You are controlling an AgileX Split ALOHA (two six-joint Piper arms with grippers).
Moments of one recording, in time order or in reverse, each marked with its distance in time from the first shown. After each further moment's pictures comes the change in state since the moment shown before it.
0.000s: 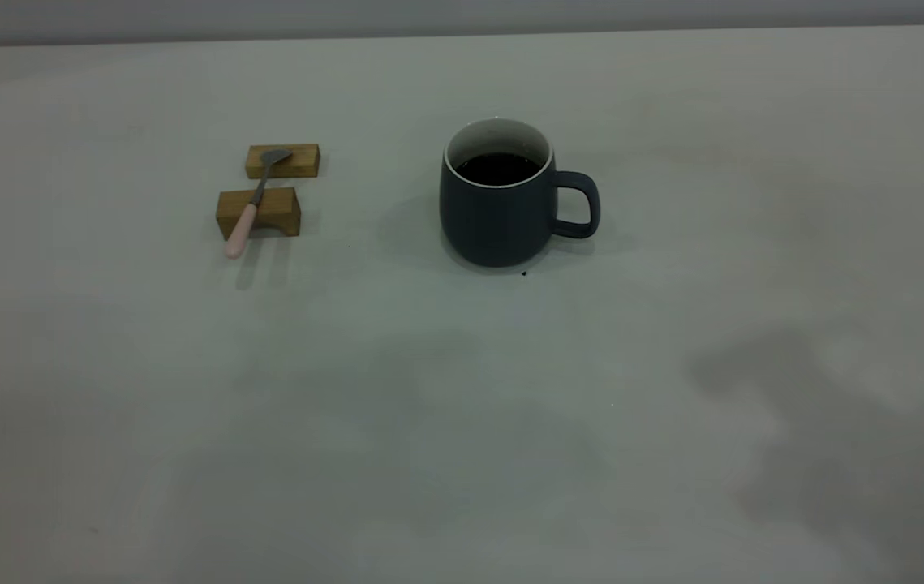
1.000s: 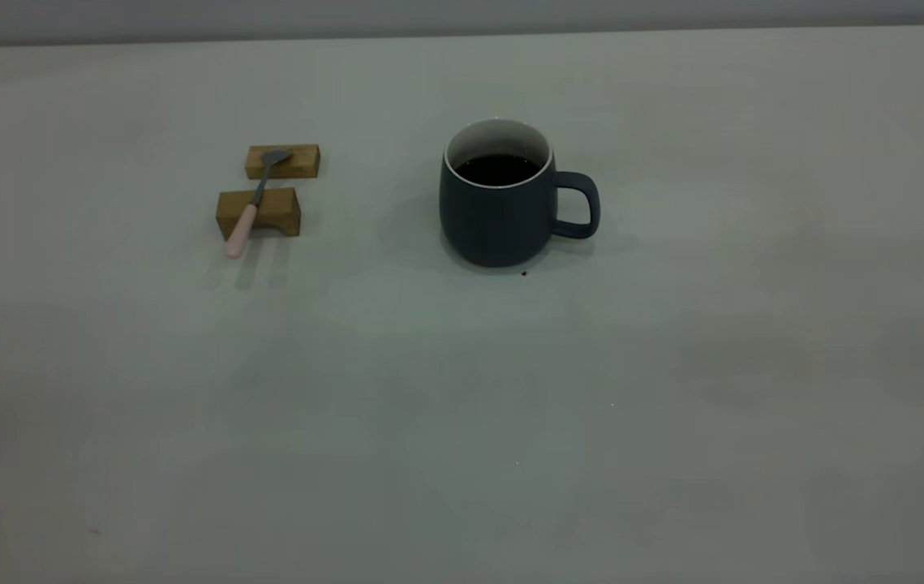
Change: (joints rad) left arm 0.000 0.000 0.000 0.000 -0.001 0.000; right arm -0.238 -1.249 0.430 -0.069 0.038 0.105
